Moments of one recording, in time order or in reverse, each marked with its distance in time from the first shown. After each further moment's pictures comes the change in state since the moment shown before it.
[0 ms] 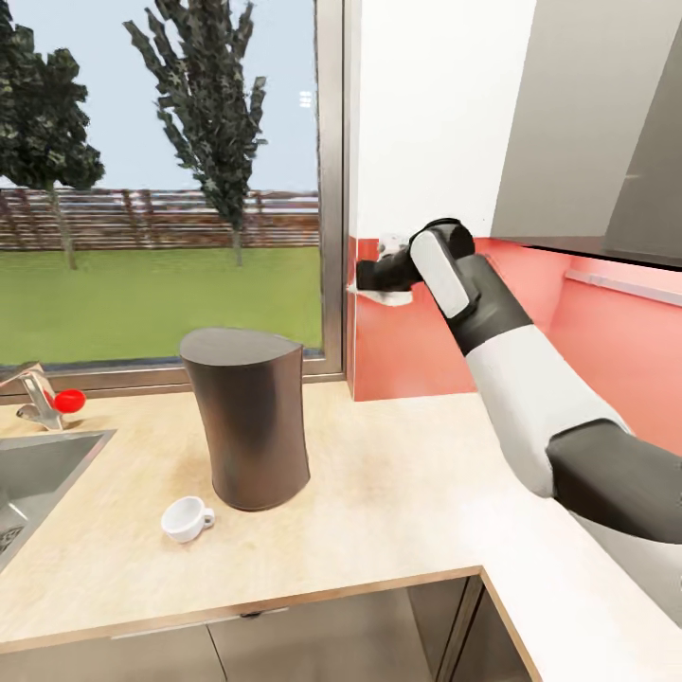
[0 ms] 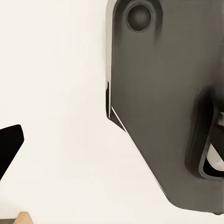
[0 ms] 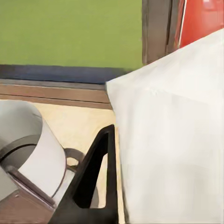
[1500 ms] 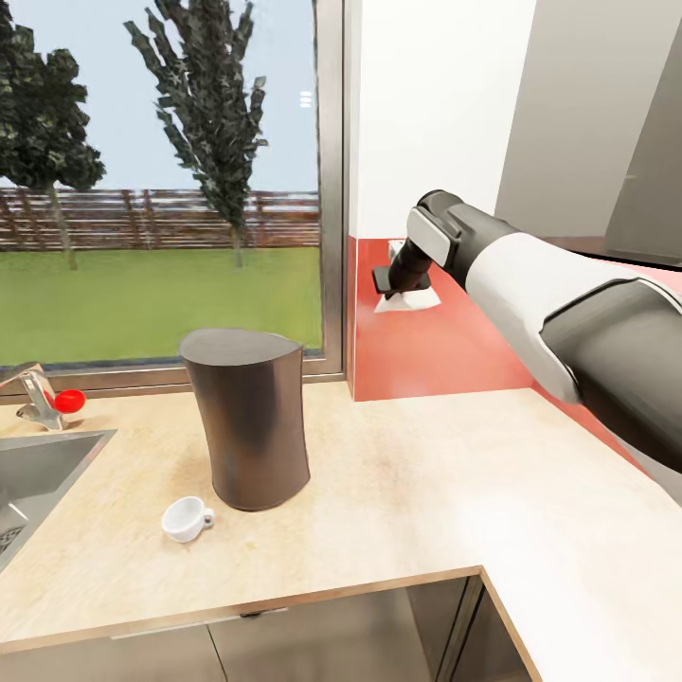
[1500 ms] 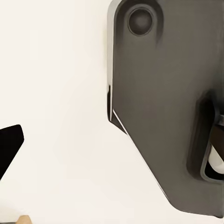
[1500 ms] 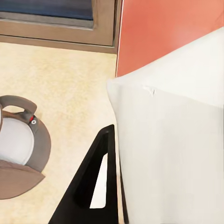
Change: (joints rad) left arm 0.000 0.005 -0.001 -0.001 -0.001 -0.012 -0.005; right arm -0.384 0.056 0.294 0.752 0.002 -0.001 0.202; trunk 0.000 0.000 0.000
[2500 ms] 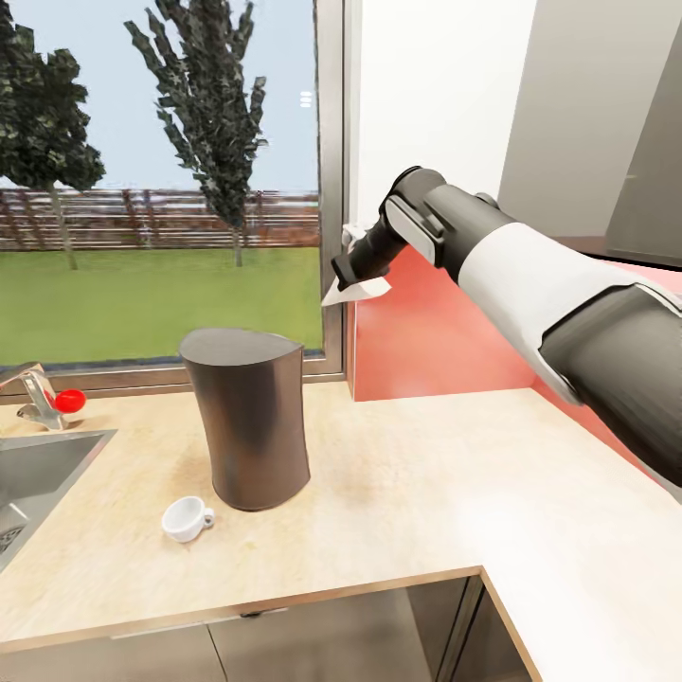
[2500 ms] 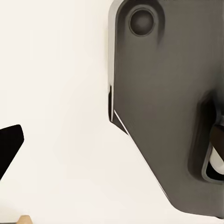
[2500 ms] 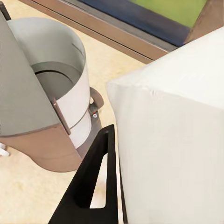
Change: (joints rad) left arm 0.000 0.003 0.000 -0.001 0.000 -0.001 0.000; right arm 0.000 0.000 0.205 -0.187 0.137 0.001 0.541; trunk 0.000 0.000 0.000
